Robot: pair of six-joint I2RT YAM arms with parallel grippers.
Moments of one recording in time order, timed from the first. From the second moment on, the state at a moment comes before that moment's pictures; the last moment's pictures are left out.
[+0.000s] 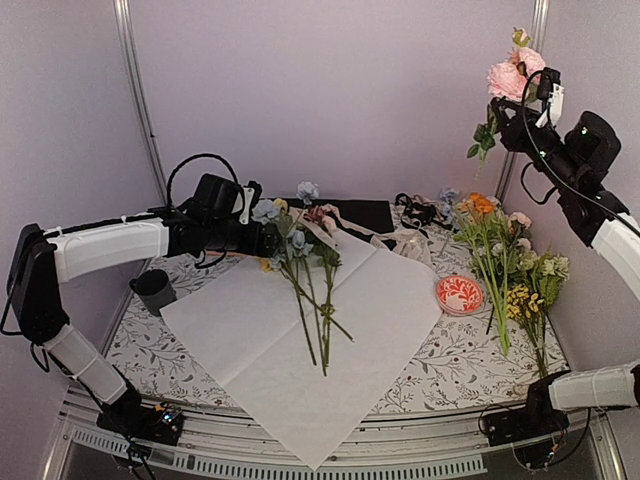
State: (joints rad) left arm -0.59 1.56 1.15 -0.25 -0.09 -0.25; right arm 0.23 1.11 1.19 0.21 -0.17 0.23
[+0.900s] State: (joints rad) left arm -0.56 1.50 0.93 -0.24 -0.10 -0.38; right arm 0.71 2.26 1.78 0.00 -0.35 0.64
